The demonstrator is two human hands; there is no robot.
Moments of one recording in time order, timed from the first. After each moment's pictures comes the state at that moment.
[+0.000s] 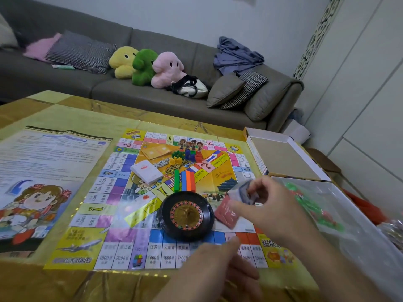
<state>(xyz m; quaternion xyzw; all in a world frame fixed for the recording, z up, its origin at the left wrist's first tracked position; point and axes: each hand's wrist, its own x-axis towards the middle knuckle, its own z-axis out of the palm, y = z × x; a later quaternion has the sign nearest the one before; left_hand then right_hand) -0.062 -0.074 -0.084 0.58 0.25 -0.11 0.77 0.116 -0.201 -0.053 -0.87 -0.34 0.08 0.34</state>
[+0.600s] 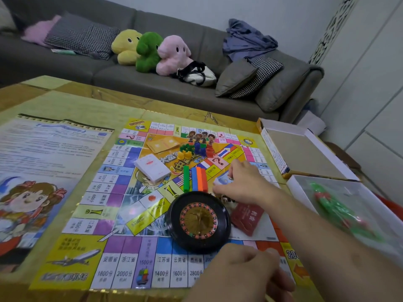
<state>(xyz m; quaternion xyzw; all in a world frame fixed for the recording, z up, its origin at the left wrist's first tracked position) -0.018 -0.104 -0.088 0.55 0.25 -0.03 0.80 0.205 -0.075 -0.123 -0.92 -0.37 0.12 0.07</state>
